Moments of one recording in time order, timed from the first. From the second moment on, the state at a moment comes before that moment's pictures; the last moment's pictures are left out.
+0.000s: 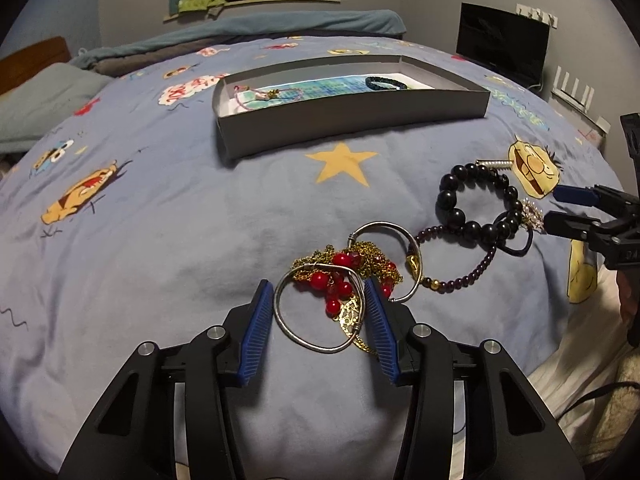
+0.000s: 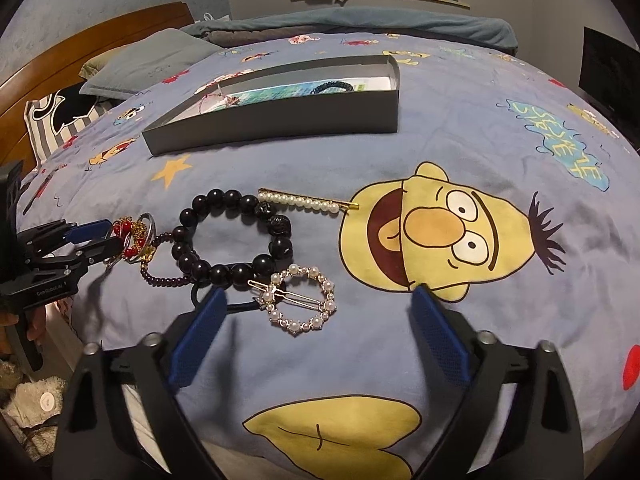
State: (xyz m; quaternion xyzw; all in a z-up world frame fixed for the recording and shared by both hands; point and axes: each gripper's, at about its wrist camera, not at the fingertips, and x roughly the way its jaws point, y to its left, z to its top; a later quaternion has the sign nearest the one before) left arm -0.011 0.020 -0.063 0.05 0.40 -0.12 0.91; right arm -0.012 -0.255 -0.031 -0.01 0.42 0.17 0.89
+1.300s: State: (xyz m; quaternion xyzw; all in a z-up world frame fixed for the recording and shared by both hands) left arm -0.001 0.033 -0.021 0.05 0.37 -0.12 0.92; right arm 0.004 -0.258 -0.006 0.00 0.40 0.19 0.89
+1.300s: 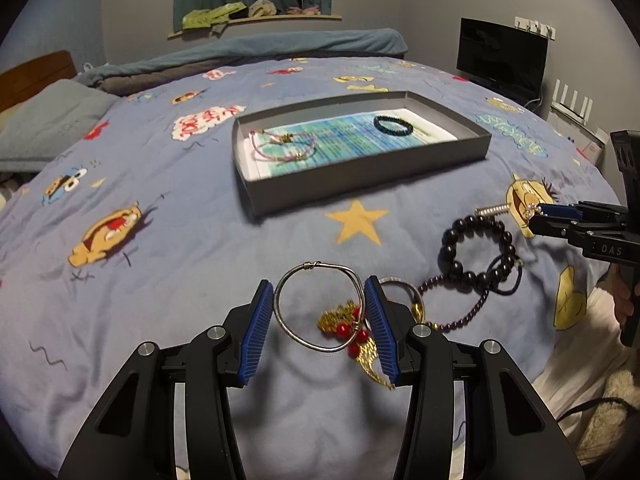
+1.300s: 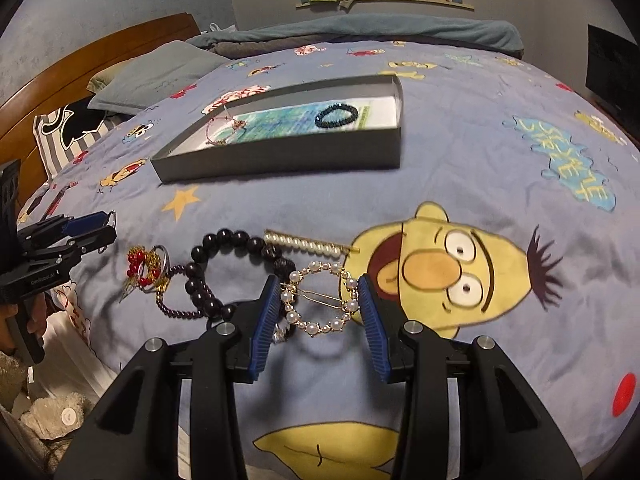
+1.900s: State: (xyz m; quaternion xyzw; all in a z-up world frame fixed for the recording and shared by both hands) left arm 0.097 0.033 0.032 0.04 0.34 -0.13 0.93; right arm 0.108 -0.236 0.057 0.01 0.35 0.18 0.92
